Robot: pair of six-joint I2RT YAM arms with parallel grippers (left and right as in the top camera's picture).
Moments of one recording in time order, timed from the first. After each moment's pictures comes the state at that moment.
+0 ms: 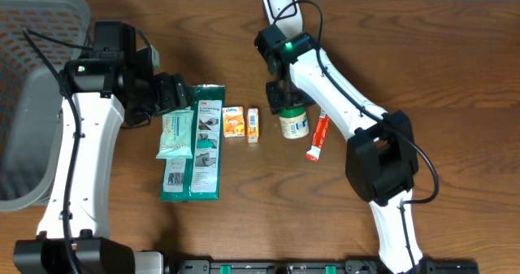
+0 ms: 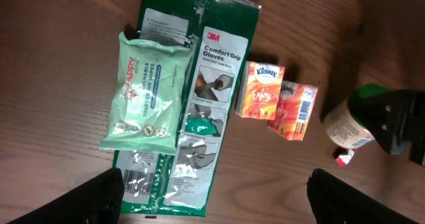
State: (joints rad) left arm 0.02 1.54 1.48 -1.20 0.25 -0.27; right arm 0.55 2.26 2.00 -1.30 0.09 0.35
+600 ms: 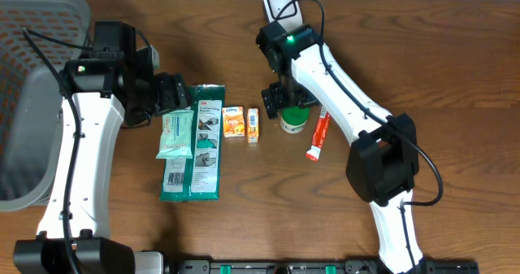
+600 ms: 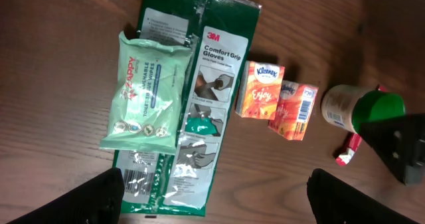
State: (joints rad) left arm 0.02 1.54 1.48 -1.20 0.25 -0.27; right arm 0.55 2.26 2.10 -1.48 0.08 0.31
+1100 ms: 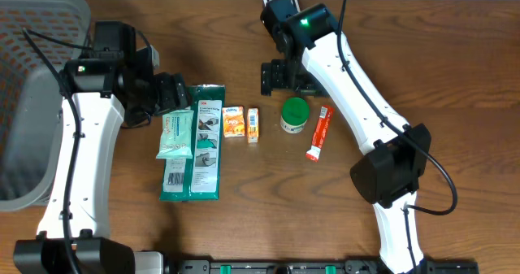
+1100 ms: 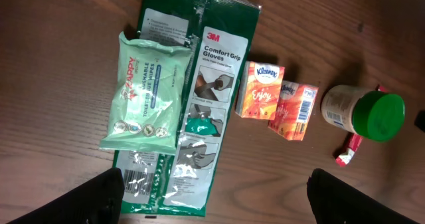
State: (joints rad) left arm 0.02 1.54 1.48 -1.20 0.25 -0.27; right arm 0.53 2.23 2.27 -1.55 0.01 0.62
